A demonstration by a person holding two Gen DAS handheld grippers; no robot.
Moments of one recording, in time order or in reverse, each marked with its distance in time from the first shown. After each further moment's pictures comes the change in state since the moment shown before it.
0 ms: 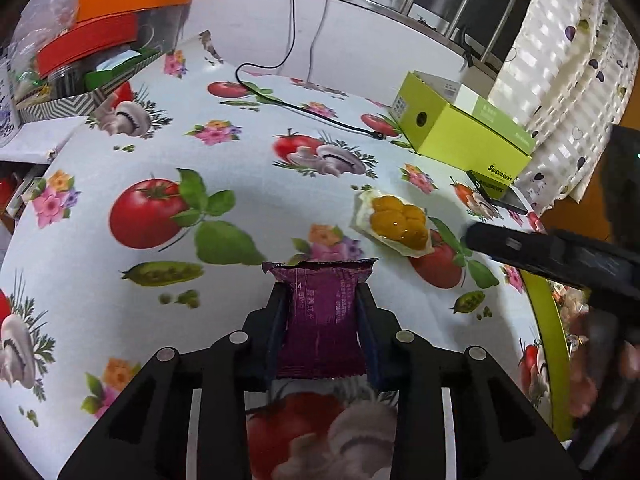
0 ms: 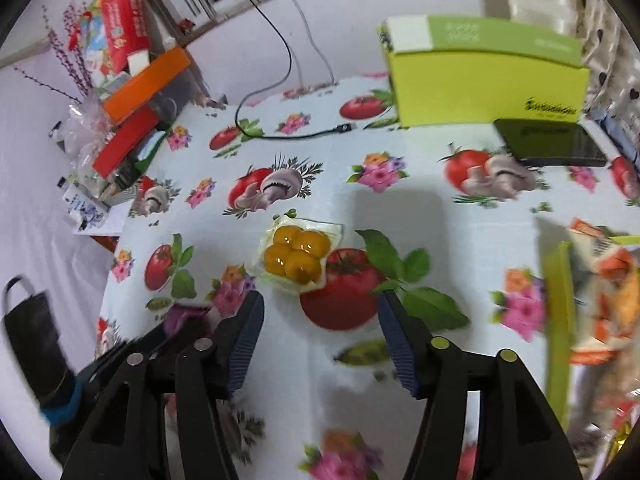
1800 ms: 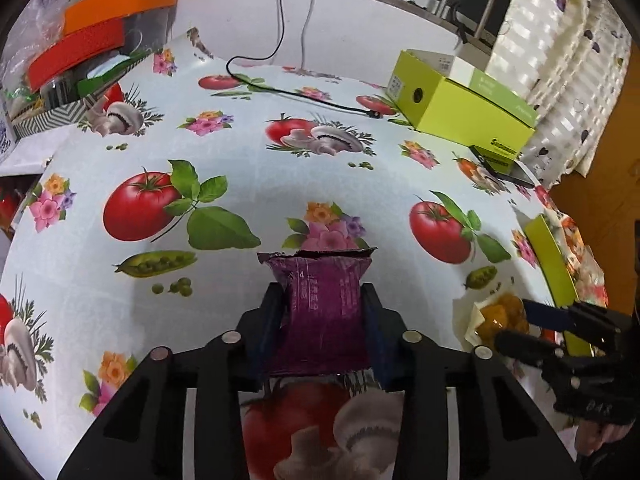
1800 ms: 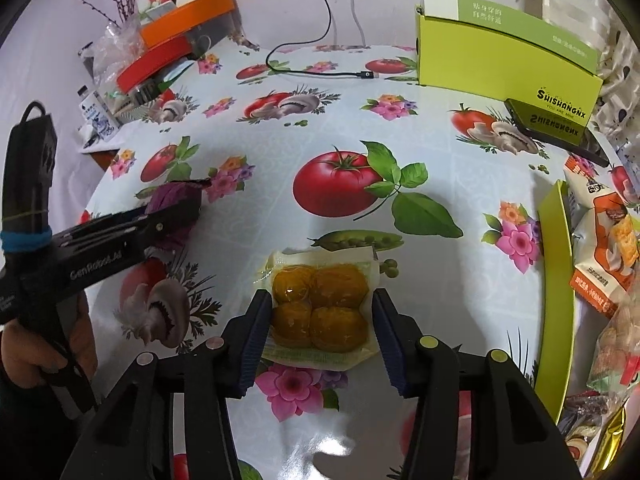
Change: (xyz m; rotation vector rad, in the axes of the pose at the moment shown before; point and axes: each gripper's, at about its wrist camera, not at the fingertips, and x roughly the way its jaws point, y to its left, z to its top) left arm 0.007 -0.012 -0.013 0.073 0.035 0.032; right arm -0.018 -0.015 -0.078 -0.234 0.039 -0.019
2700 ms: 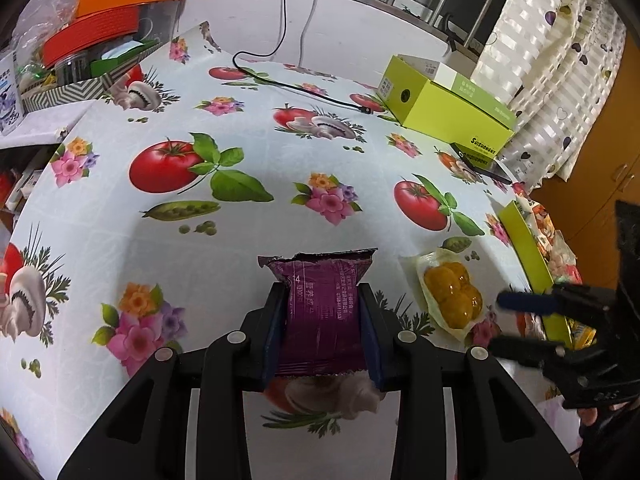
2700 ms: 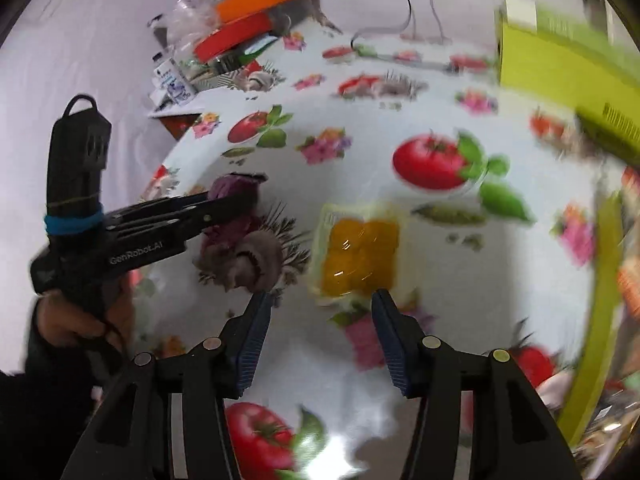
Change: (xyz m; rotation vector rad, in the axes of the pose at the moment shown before) left arm -0.033 0.015 -0.029 -0.039 0.000 -0.065; right arm -0.020 0.037 -0.013 -0.203 0.041 0.118
